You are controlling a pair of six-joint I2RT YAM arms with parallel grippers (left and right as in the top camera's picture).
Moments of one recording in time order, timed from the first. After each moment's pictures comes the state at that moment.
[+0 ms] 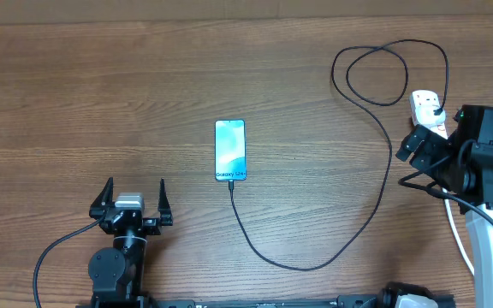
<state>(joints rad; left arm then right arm) 0.01 0.02 0.01 -0.08 0.01 0.06 -0.17 1.14 1.12 -1.02 0.04 0.39</state>
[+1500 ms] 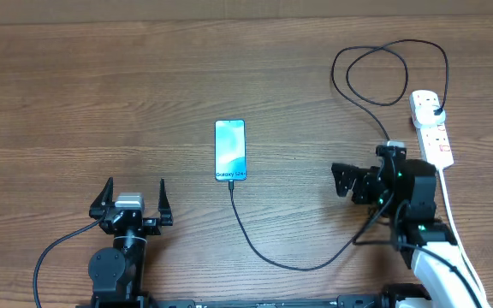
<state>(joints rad) 0.01 0.02 0.01 -0.08 0.01 0.06 0.00 1.03 0.34 -0.02 -0.31 0.23</state>
